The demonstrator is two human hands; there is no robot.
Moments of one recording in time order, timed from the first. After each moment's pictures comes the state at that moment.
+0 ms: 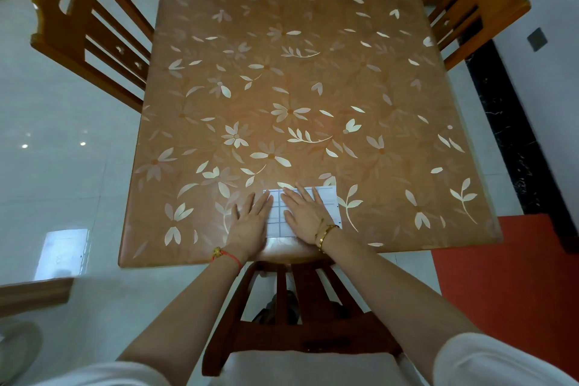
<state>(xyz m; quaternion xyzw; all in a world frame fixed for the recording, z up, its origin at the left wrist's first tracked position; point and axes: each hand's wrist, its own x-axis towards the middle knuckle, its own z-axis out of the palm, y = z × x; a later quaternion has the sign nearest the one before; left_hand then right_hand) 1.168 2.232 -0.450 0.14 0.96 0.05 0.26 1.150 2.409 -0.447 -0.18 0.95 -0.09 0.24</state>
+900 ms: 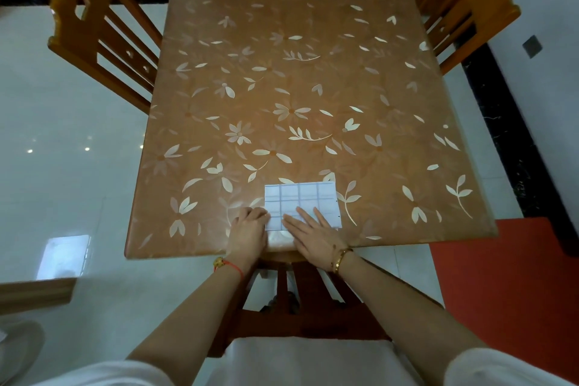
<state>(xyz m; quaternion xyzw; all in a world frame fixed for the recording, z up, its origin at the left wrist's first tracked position) 1.203 2.229 -0.438 0.10 0.97 0.13 0.18 1.216 2.434 -0.458 -0.29 0.93 -0.05 0.22</state>
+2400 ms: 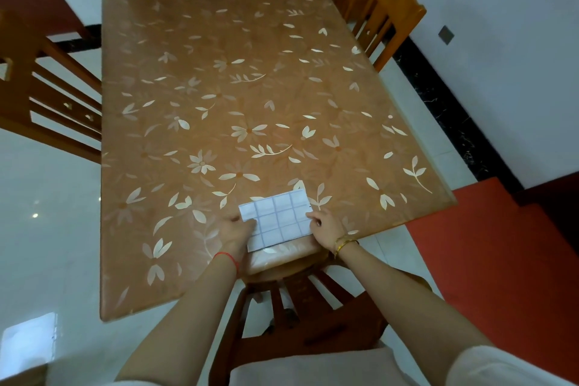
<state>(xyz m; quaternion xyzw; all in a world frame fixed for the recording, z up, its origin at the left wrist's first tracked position) 1.157 2.265 -0.393 -0.29 0.76 0.53 0.23 1.205 2.476 -0.435 0.20 0.88 -0.39 0.21</state>
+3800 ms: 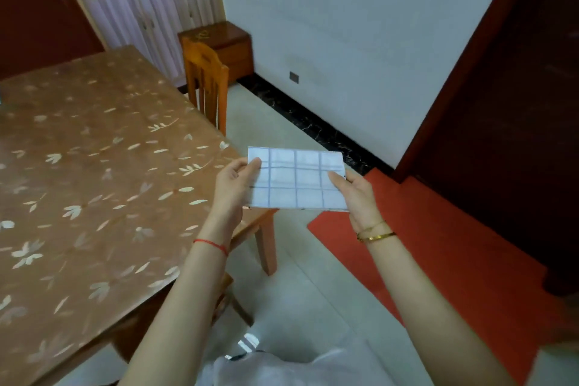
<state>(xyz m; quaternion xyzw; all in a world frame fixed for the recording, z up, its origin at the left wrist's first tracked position) 1.316 2.637 -0.217 0.11 0.68 0.69 0.22 1.460 2.800 -0.238 0.33 0.59 -0.70 -0.24</state>
